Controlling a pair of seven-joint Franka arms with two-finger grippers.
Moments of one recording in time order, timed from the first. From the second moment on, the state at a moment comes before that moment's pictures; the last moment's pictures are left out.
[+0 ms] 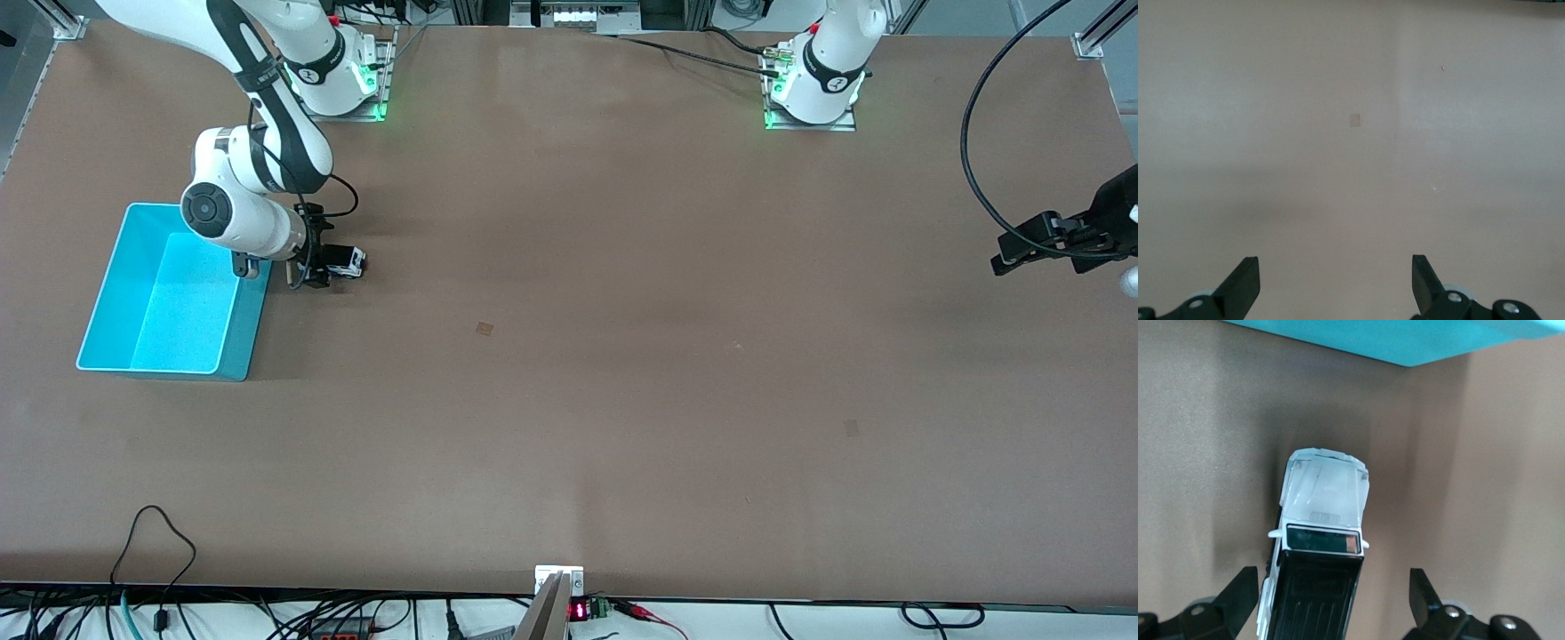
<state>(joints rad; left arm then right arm) 0.07 0.16 -0.04 -1.38 -0.02 1.56 -0.03 0.08 0.22 0.05 -2.43 0.07 2.38 1.53</state>
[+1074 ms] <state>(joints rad) 0.07 0.16 -0.03 -1.38 -0.02 1.56 -0.03 0.08 0.26 0.05 -2.43 0.07 2.39 1.46</state>
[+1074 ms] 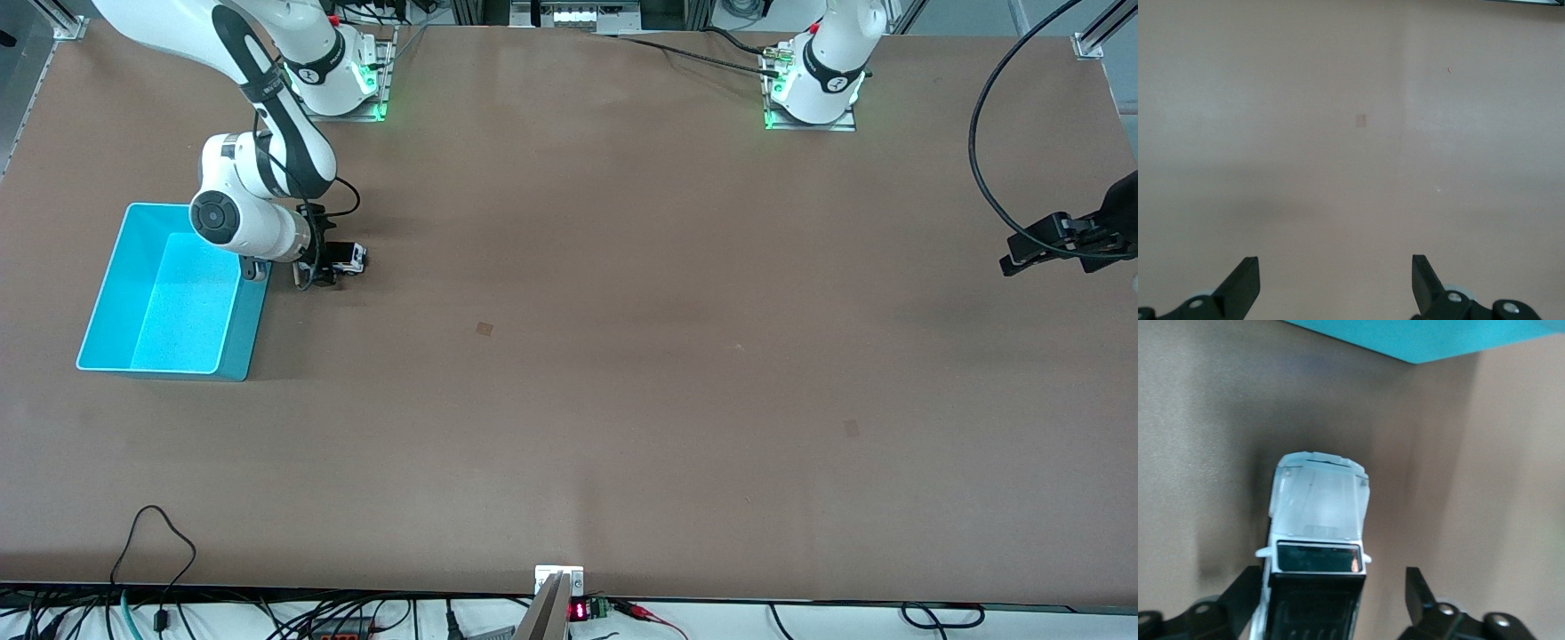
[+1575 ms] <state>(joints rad) 0.07 0.17 -0.03 -1.38 -0.02 1.57 -0.03 0.08 0.25 0.05 -2.43 0.07 2.39 1.40</state>
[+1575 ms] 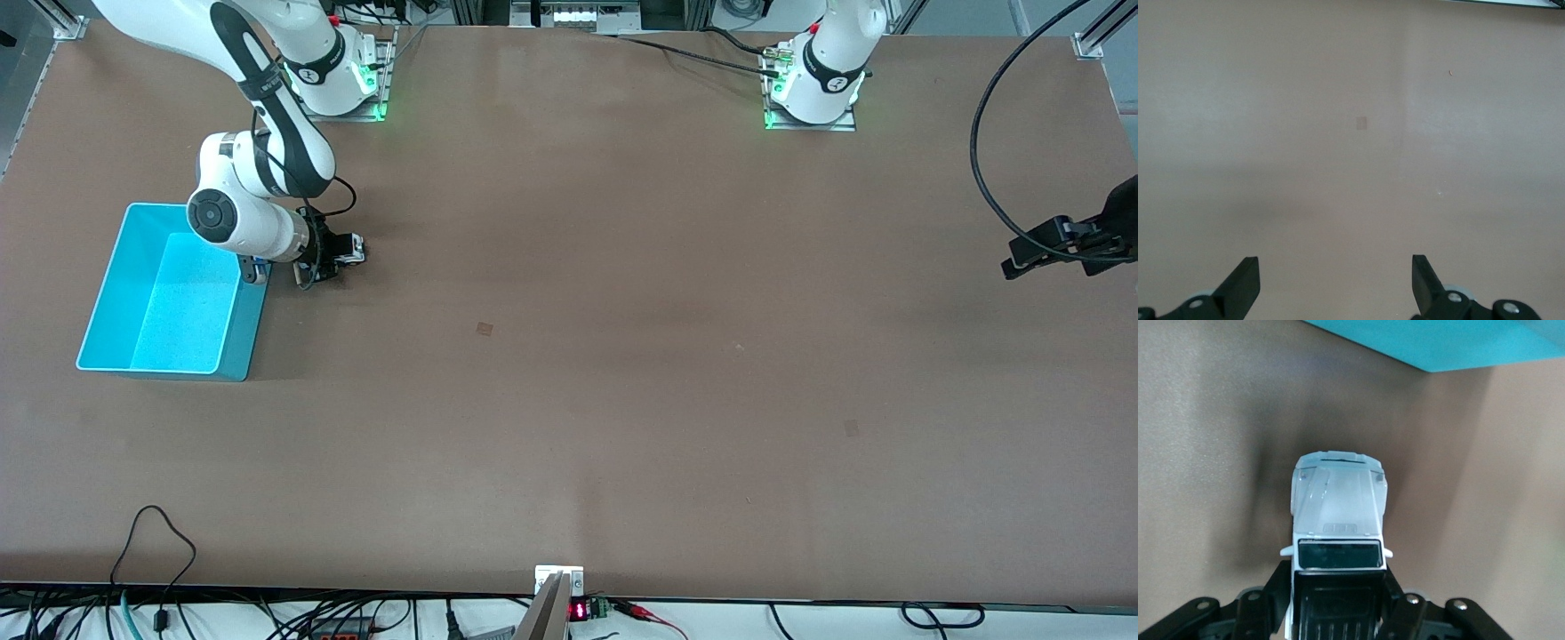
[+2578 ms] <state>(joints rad) 0.07 0.18 -0.04 -1.39 -0.02 1.57 -0.03 0.00 0.03 0.04 -2.37 0.06 2.23 0.91</state>
